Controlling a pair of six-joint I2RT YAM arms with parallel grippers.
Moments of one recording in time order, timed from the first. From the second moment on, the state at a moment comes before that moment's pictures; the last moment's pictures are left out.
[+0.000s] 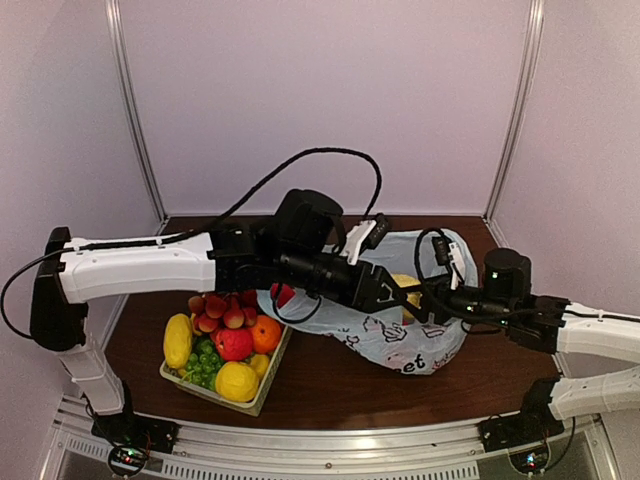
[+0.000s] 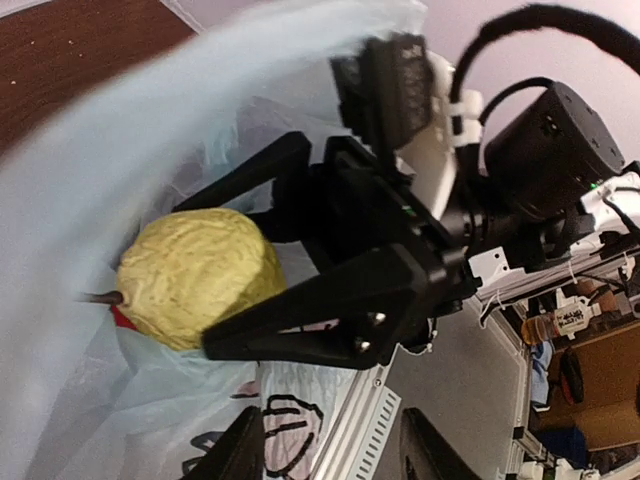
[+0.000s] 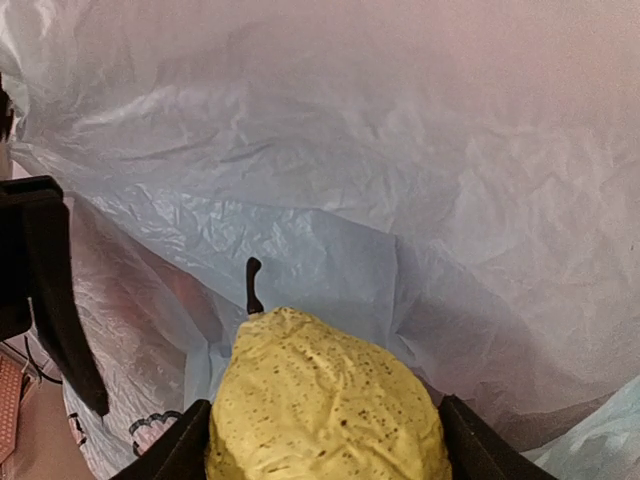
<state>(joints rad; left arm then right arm) -1.17 1.73 1.51 -0.27 0.30 -0.57 0.76 0.95 0.52 0.14 -0.15 0.43</state>
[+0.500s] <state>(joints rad) -1.09 1.78 1.44 -0.02 0.35 -0.77 0.76 0.88 0.45 0.21 -0.22 0.45</state>
